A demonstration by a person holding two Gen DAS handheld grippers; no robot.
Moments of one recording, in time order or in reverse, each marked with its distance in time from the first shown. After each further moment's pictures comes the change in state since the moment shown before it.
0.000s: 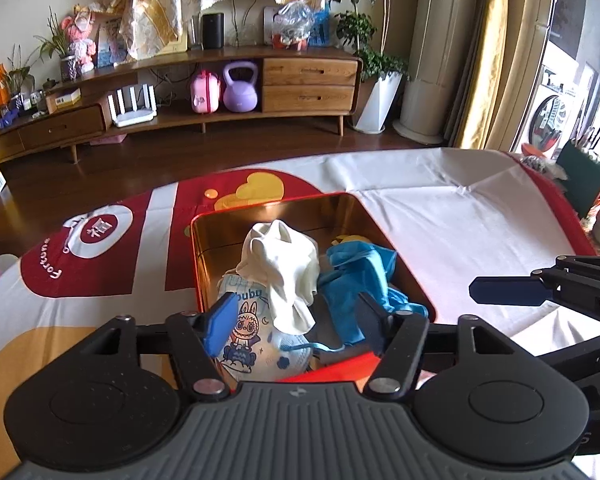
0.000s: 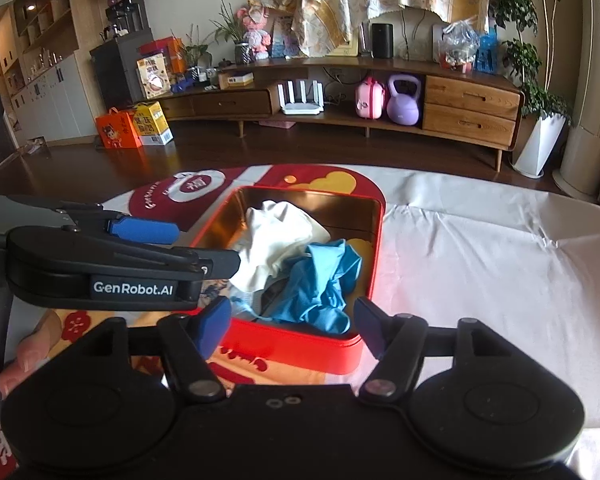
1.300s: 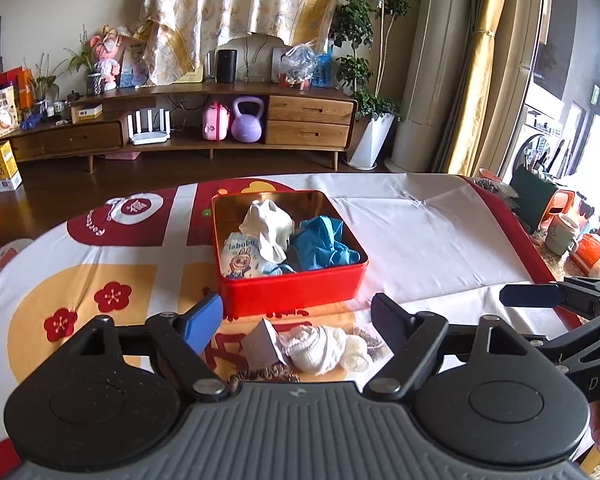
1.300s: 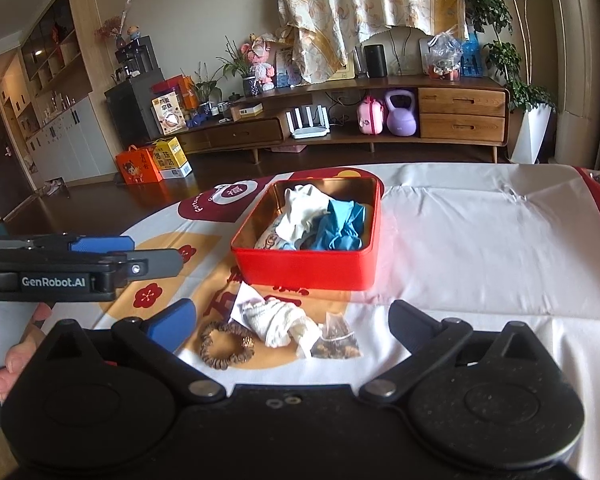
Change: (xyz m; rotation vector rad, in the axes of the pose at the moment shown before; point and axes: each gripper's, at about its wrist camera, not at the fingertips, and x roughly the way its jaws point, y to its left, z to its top) left arm -0.135 -0.019 -0.087 -0.070 -0.121 -0.009; right arm -0.104 0.010 -0.082 0.086 -0.092 0.051
